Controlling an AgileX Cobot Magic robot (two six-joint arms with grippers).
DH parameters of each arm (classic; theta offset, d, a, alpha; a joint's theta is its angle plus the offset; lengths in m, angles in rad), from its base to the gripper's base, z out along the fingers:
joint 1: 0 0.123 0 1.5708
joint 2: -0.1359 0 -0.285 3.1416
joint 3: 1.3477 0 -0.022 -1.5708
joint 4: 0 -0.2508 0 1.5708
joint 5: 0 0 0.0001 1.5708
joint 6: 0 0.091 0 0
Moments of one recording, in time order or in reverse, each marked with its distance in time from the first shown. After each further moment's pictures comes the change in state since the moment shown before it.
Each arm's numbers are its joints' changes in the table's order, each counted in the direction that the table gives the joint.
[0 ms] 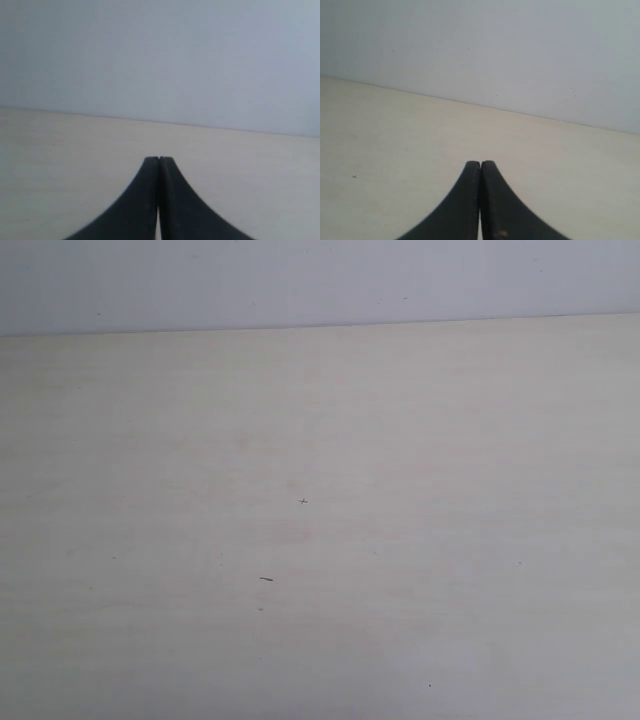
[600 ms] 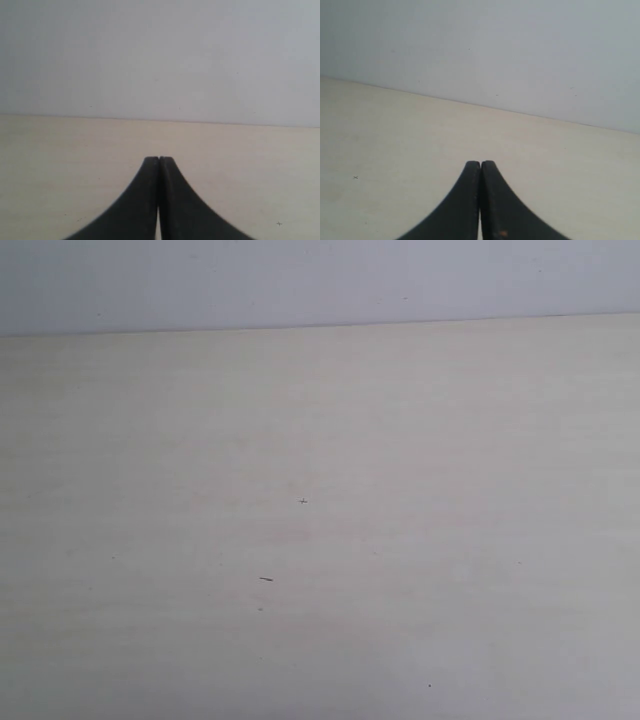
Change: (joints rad) left arm 0.032 0.134 0.205 -0.088 -0.129 0.022; right arm 0.000 0.000 0.000 -0.006 0.000 0.000
